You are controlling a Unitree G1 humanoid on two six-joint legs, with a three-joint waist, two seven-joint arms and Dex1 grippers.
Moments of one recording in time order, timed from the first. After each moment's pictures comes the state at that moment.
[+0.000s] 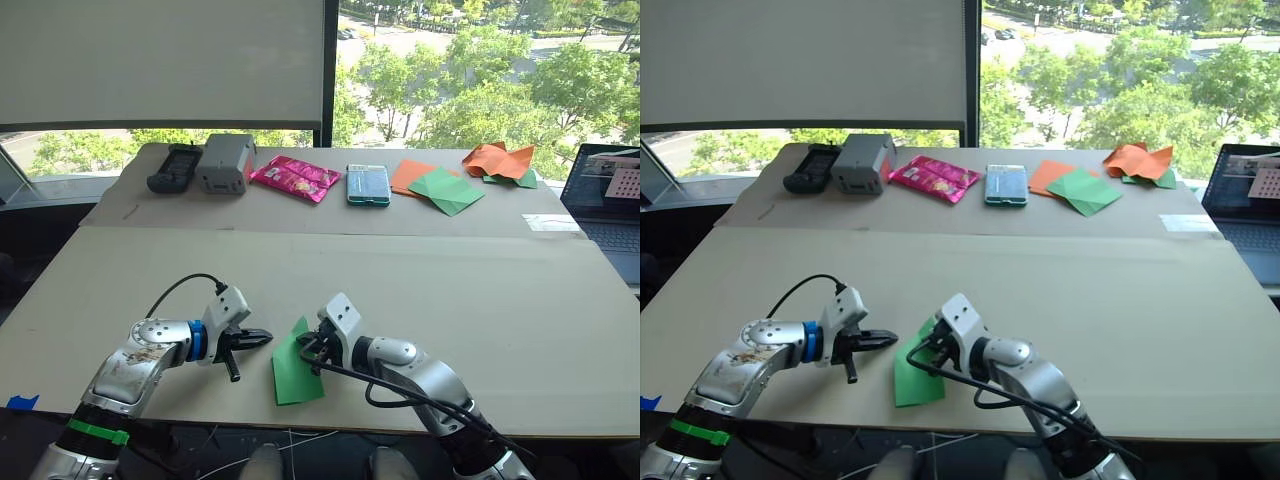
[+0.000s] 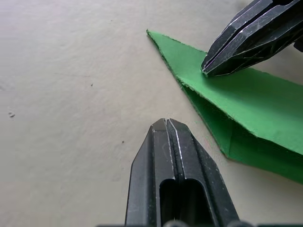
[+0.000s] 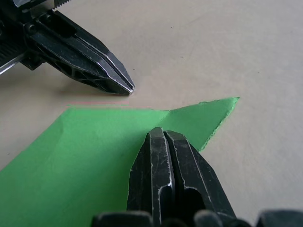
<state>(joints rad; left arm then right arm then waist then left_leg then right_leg) -0.20 0.71 -0.09 -0.11 -0.30 0.58 -0.98 -0.27 -0.19 0.43 -0.22 0.22 0.74 0.49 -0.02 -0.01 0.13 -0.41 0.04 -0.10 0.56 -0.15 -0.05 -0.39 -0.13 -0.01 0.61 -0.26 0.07</state>
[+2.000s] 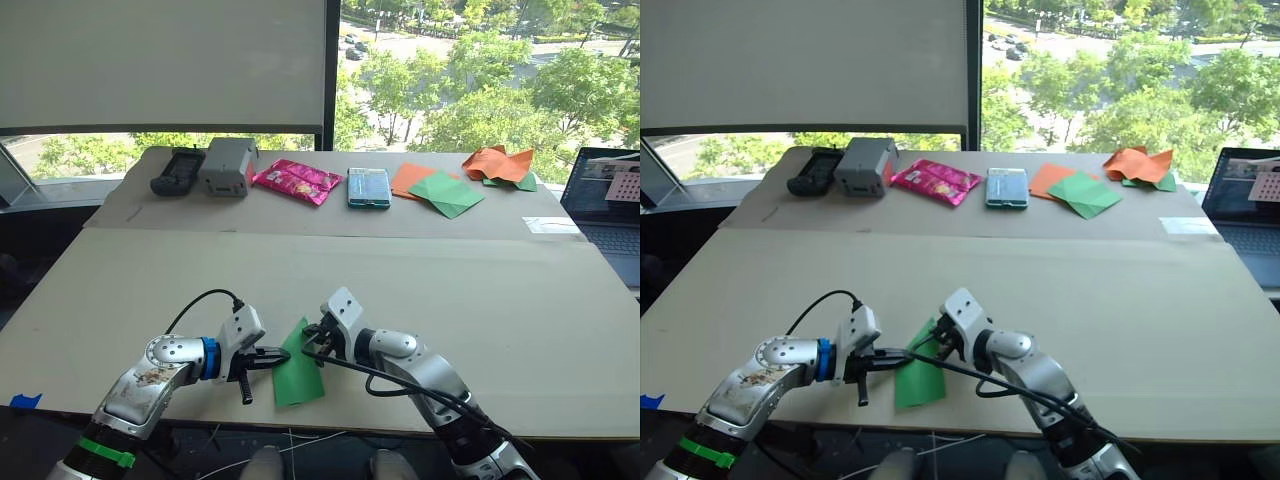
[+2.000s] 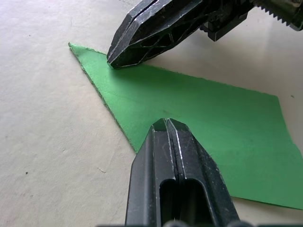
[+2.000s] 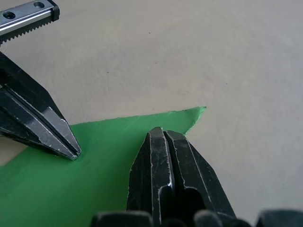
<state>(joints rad) -0.13 0.68 -0.19 -0.16 -0.31 0.48 -0.99 -0.30 -0.21 0.43 -0.16 0.14 0.68 0.52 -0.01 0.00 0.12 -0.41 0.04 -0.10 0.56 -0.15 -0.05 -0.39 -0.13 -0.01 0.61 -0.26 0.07</state>
